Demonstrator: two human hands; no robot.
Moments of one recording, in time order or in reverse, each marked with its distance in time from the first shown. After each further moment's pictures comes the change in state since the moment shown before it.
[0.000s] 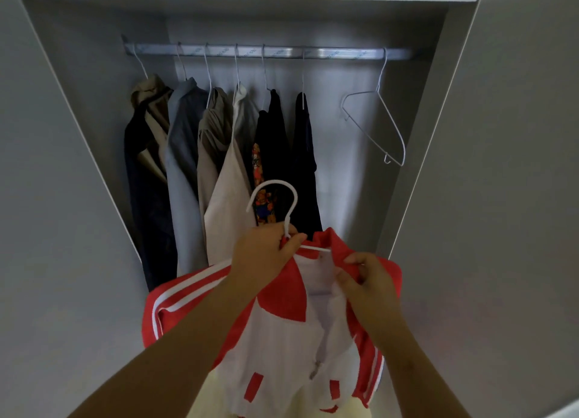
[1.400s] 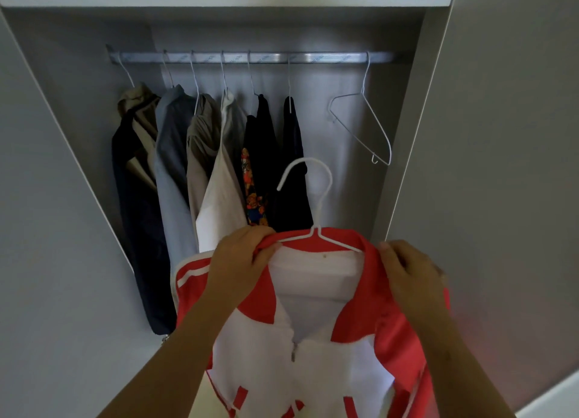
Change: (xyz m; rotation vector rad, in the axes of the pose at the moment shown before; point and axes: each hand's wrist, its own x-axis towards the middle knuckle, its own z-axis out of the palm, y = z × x) left_hand -0.019 -0.004 -0.016 0.067 0.117 0.226; right_hand 0.004 -0.015 -0.055 -0.412 0.246 -0.143
